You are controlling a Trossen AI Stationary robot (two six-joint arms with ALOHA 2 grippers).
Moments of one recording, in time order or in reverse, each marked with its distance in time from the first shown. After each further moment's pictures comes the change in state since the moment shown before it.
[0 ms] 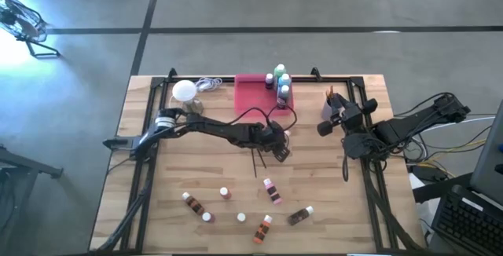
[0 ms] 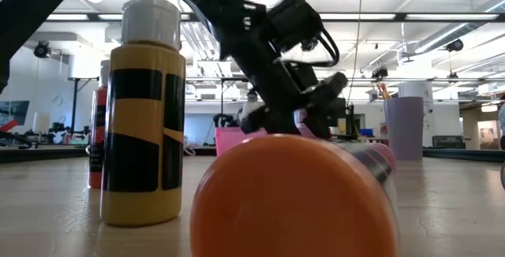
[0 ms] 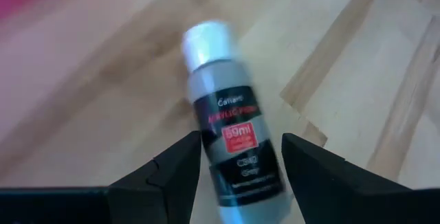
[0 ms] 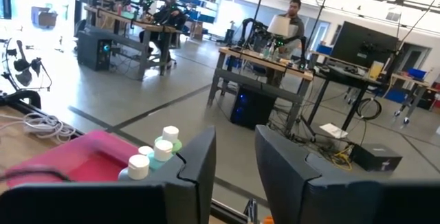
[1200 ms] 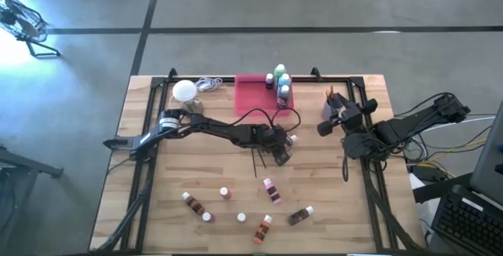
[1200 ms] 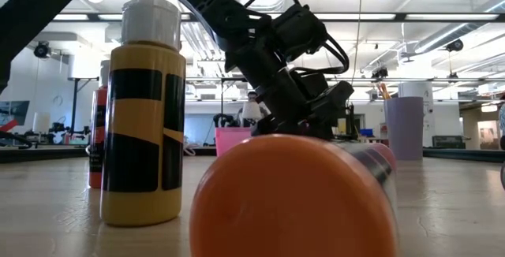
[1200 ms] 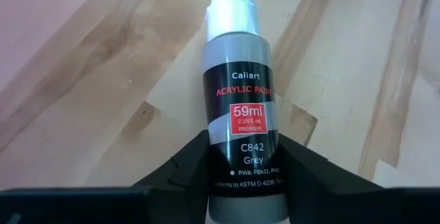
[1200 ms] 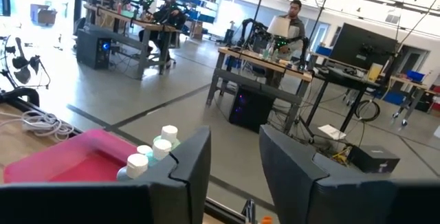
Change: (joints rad) left arm 0.000 0.047 0.025 0.024 0.086 0.155; right arm 0.000 0.001 0.000 -0.002 0.000 -0.011
